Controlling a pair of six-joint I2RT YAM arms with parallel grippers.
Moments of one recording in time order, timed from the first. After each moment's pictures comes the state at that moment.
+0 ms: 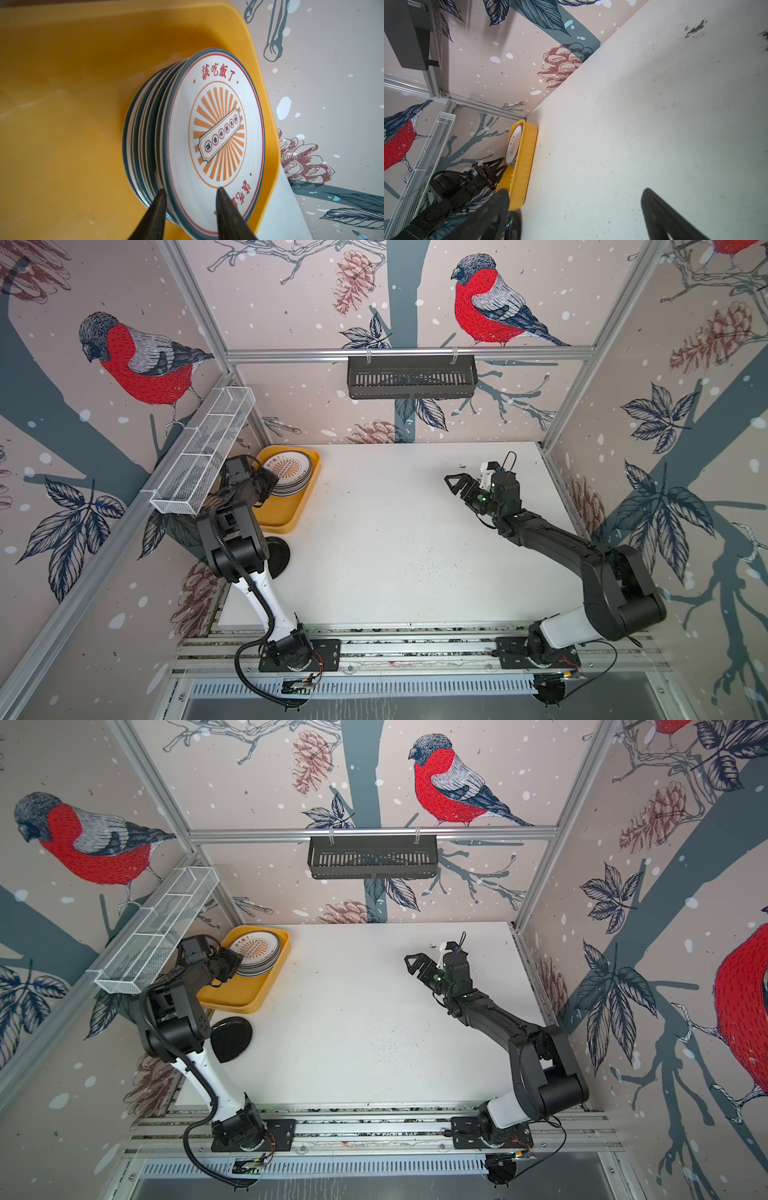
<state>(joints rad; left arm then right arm) 0.43 2.00 1.42 -0.18 0.34 -0.70 0.33 1.49 0.82 0.30 -0.30 0.89</state>
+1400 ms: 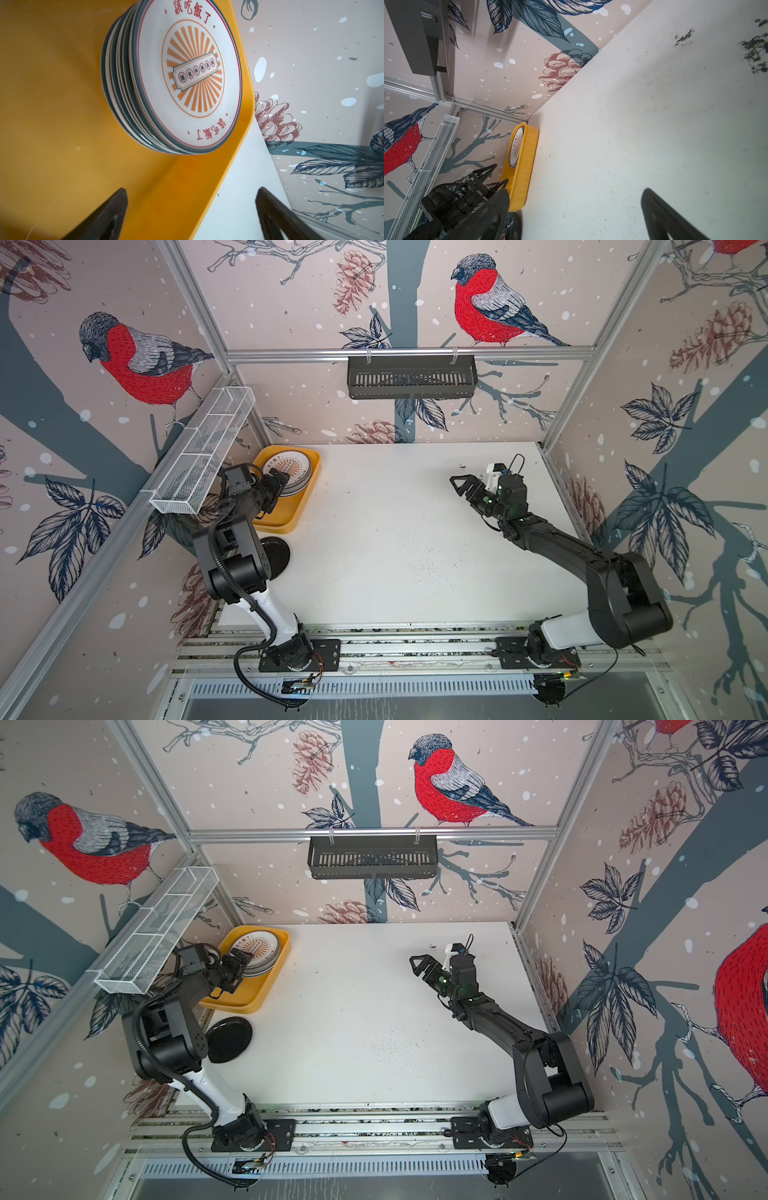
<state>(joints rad) 0.42 1.76 1.17 -0.16 0.49 -0.71 0.30 1.45 0.77 0.32 -0.32 0.88</state>
